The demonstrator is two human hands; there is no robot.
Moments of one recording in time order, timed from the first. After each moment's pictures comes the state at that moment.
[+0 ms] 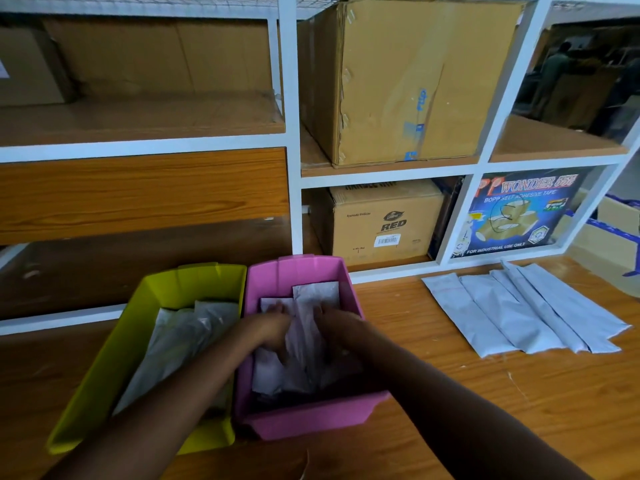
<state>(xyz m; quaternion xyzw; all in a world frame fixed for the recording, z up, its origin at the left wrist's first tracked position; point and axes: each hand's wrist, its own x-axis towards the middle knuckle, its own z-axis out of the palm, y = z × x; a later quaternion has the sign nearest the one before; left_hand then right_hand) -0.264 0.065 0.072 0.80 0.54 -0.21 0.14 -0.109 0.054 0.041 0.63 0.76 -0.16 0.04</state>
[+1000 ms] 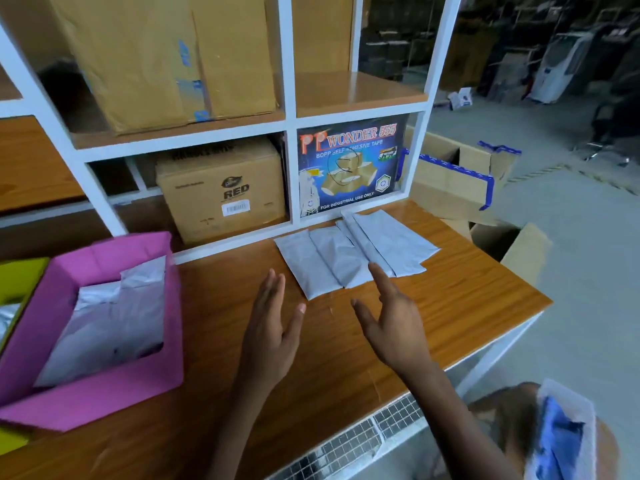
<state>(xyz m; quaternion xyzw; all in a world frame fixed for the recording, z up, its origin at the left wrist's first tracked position) 0.038 -0.136 0.043 0.78 0.45 0.37 0.22 0.218 -0.217 0.075 0.74 0.56 -0.04 -0.37</state>
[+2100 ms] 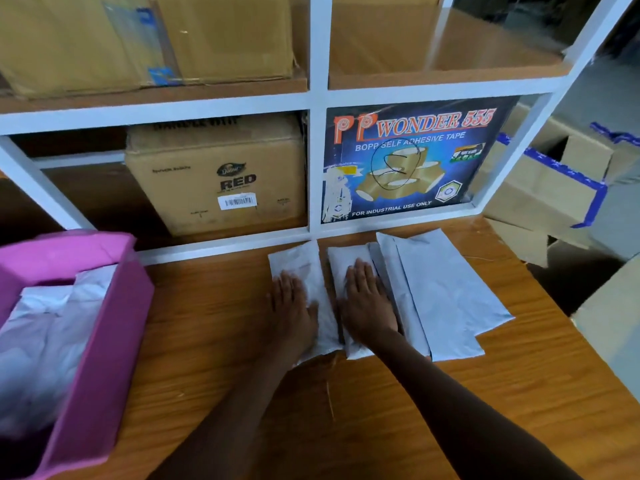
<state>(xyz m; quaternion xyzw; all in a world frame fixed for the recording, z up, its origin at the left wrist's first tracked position) 0.167 0.087 -0.097 0.75 0.64 0.09 0.15 0.329 0.071 -0.077 0.70 0.70 -0.08 -0.04</state>
